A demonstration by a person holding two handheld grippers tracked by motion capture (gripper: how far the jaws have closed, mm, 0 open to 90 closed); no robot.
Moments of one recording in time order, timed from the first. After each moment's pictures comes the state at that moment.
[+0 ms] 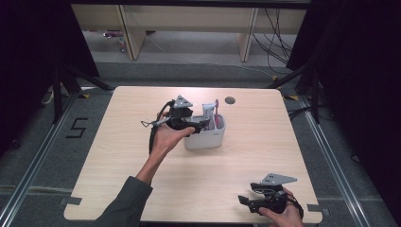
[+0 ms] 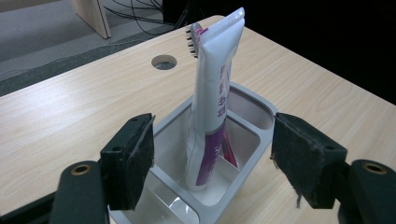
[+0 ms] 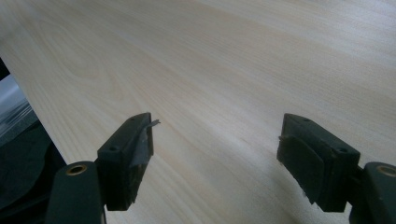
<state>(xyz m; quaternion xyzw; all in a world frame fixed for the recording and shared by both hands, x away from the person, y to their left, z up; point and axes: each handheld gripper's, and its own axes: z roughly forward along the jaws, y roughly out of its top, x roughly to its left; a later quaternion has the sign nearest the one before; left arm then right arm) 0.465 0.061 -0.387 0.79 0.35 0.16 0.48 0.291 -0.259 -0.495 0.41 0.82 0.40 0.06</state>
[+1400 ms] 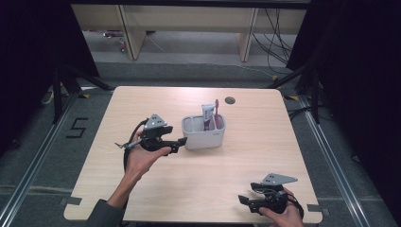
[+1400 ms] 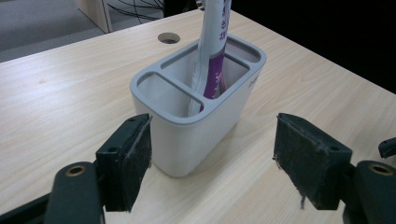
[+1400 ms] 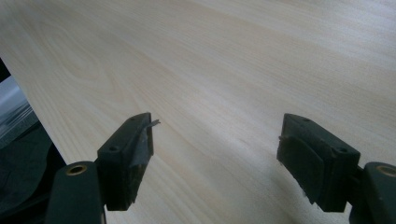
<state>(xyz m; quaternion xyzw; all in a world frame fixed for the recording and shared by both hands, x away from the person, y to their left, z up) 0.403 0.123 -0.404 0.78 0.38 0.15 0.48 0.291 -0.259 -0.496 0.42 0.81 0.40 0.05</state>
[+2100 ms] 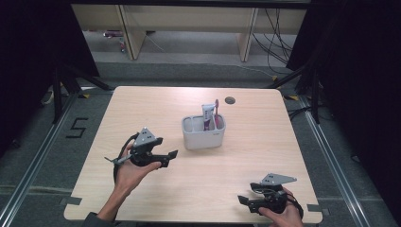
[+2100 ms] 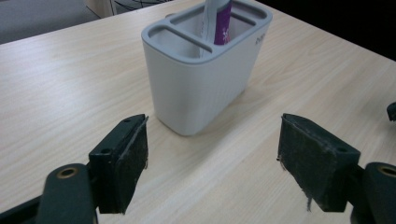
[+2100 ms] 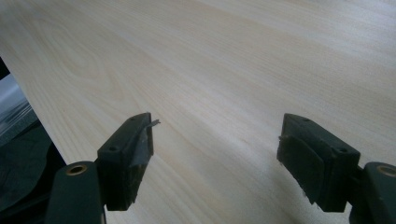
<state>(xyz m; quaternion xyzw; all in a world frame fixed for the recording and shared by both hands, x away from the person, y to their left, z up) 0.373 0.147 -0.432 0.78 0.37 0.16 0.47 0.292 -0.259 -0.496 0.41 0.82 0.40 0.06</state>
